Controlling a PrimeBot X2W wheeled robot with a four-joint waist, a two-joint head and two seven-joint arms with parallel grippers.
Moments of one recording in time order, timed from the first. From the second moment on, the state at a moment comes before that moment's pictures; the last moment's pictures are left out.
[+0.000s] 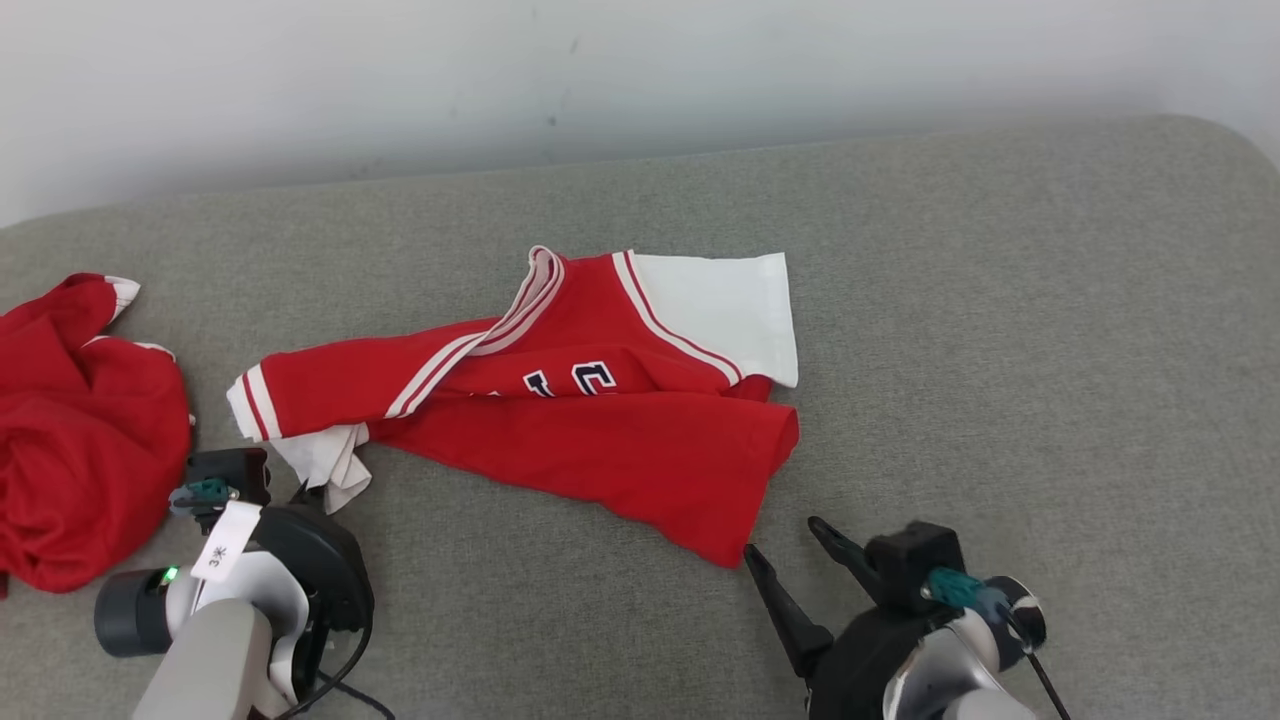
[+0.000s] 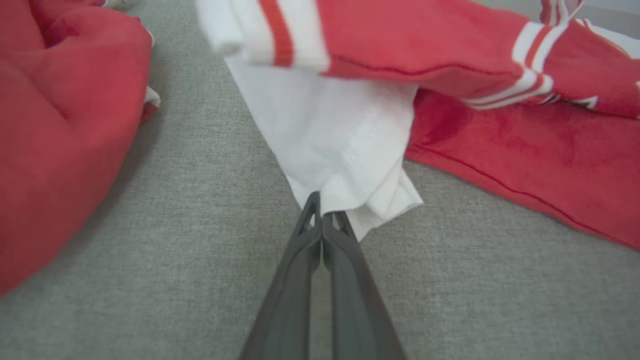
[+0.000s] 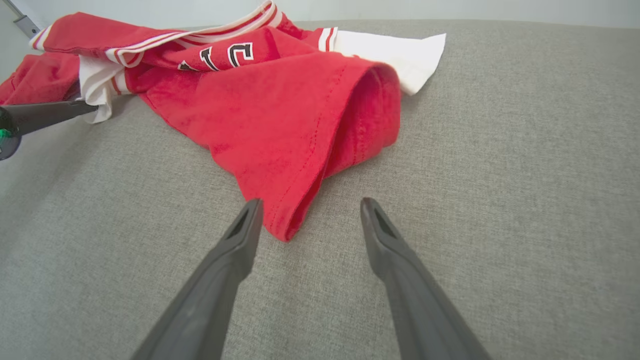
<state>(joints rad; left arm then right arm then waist) -0.53 0.12 -0.18 0.85 -0.20 0.00 0.07 -0.12 -0.09 0.37 0.15 0.31 -0.01 0.11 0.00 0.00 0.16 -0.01</state>
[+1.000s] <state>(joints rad) -0.60 0.10 -0.18 0.96 -0.20 -0.02 0.01 -0.31 -0.06 0.42 0.42 0.40 0.01 0.20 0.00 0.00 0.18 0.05</state>
